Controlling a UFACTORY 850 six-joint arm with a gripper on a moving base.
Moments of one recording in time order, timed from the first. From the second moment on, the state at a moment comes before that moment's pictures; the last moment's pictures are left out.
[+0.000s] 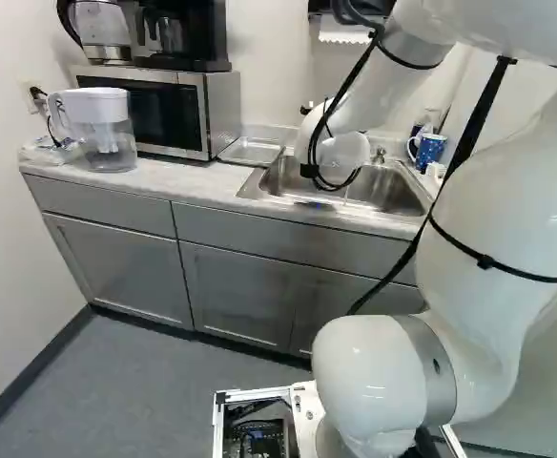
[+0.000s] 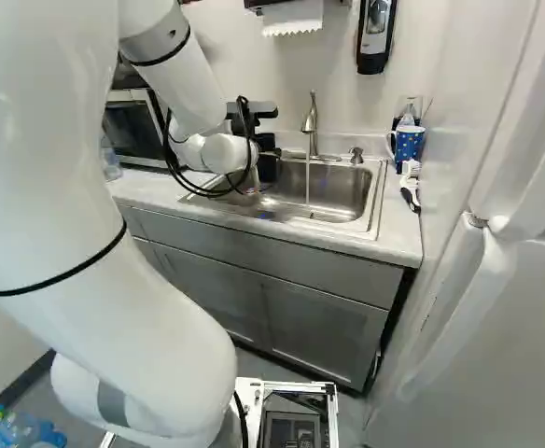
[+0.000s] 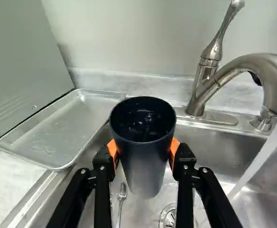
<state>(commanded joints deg) -4.0 -0.5 -40.6 0.6 32.9 0.0</state>
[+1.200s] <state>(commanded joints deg) -4.0 2.5 -41.5 0.6 32.9 6.7</state>
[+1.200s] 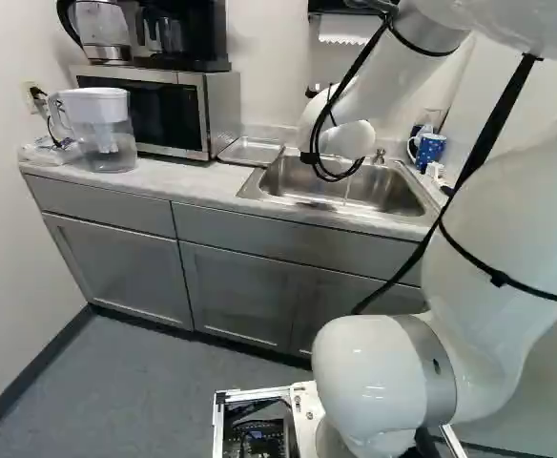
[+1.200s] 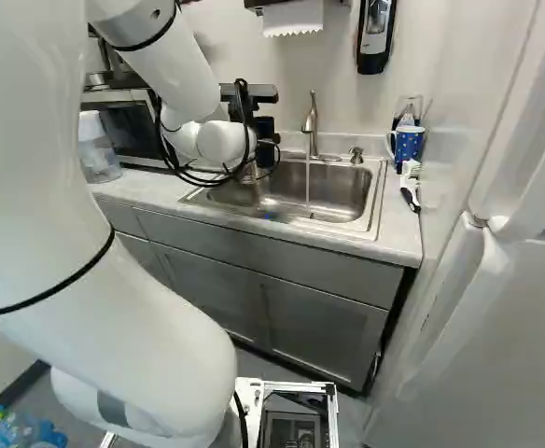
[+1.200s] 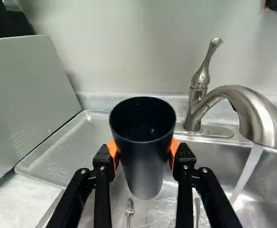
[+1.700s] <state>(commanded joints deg) -4.0 2.5 -41.5 0.6 32.9 21.7</state>
